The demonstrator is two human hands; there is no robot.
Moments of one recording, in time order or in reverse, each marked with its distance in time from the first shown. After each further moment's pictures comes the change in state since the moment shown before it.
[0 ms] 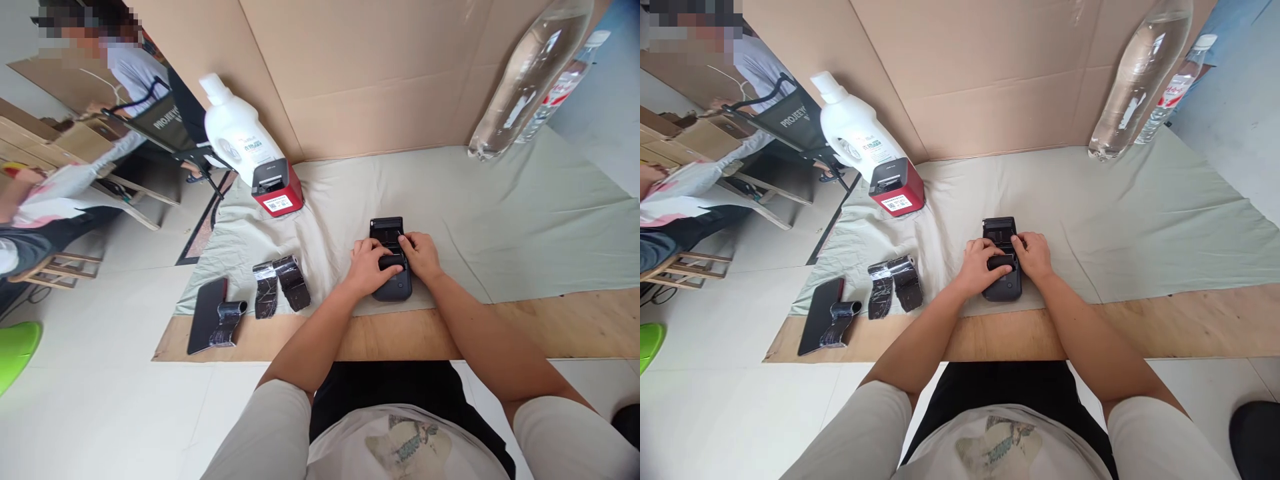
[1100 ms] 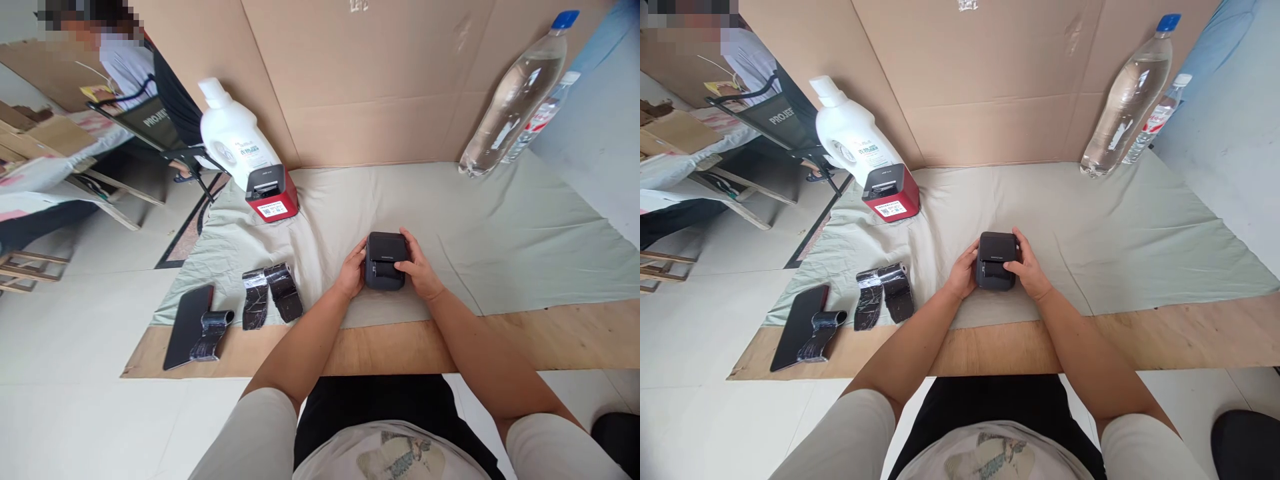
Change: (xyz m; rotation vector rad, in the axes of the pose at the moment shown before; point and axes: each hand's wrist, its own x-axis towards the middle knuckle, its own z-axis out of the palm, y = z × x) left_hand 0.021 -0.031 0.017 -1.352 0.050 -0.367; right_hand -0.013 -0.020 -0.017 0.864 -0.274 0.093
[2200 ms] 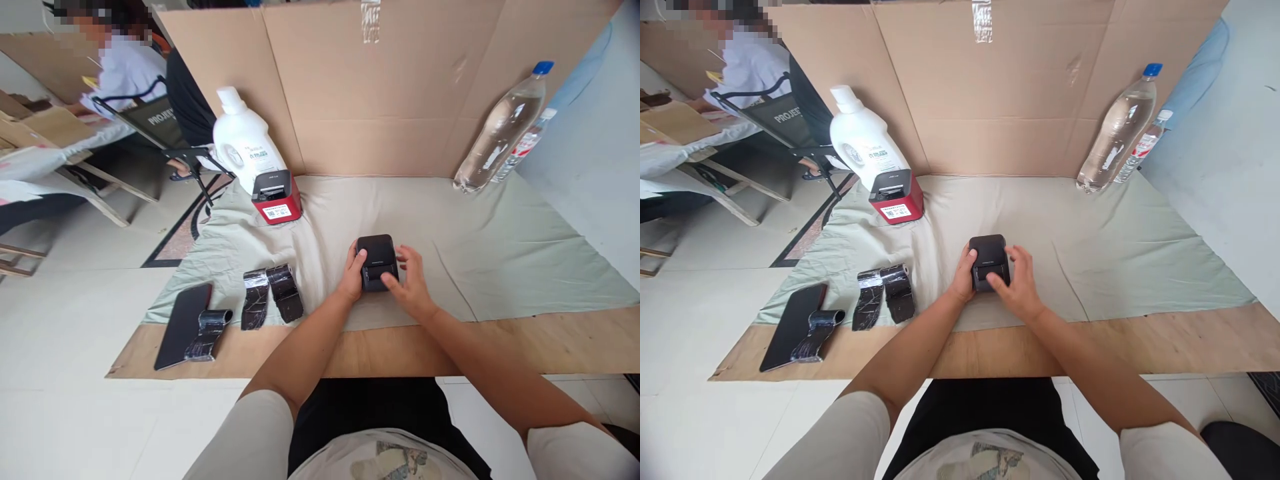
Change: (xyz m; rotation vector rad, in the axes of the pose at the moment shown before) left_hand -0.008 -0.006 0.004 0.180 0.017 0.296; right_hand -0.031 -0.012 0.031 -0.767 0.151 -0.273
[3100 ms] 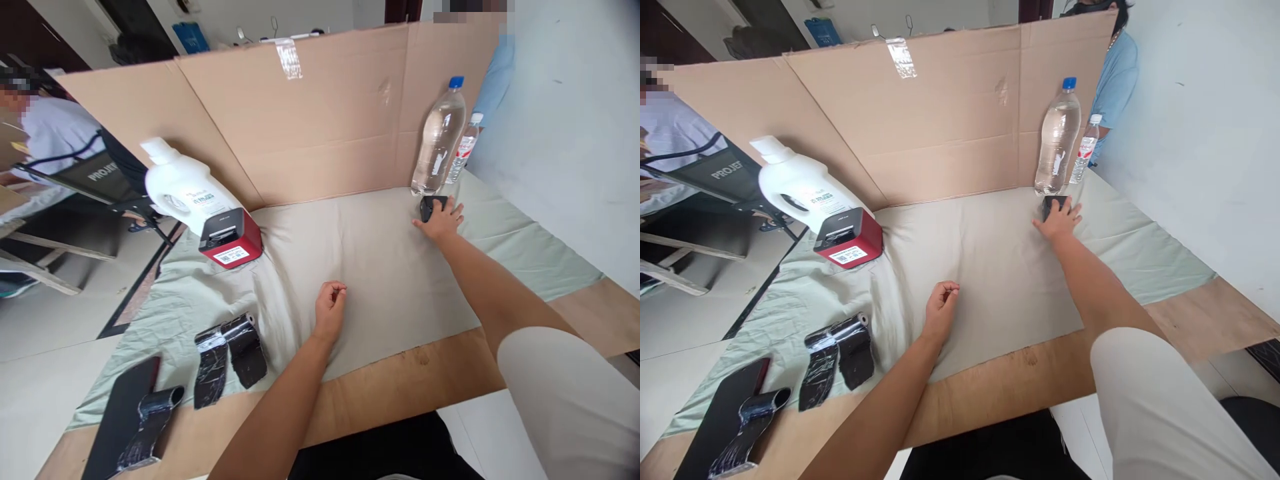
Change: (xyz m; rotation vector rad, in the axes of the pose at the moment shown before) left_hand 0.002 -0.012 0.001 0.714 0.053 0.181; right_hand 0.169 0.167 -0.141 -0.733 0.146 0.609
